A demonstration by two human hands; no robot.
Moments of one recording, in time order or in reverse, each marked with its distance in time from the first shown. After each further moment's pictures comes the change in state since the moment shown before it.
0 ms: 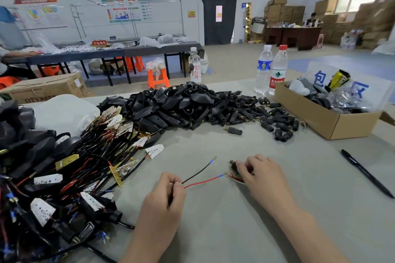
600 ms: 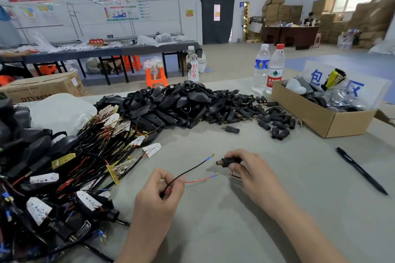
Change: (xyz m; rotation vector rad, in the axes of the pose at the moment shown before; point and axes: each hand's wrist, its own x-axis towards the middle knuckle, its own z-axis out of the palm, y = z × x) left_hand -0.001 0.008 -0.002 -0.176 0.132 -0.079; right_hand -0.005 -0.007 -0.005 0.472 -0.050 -0.169
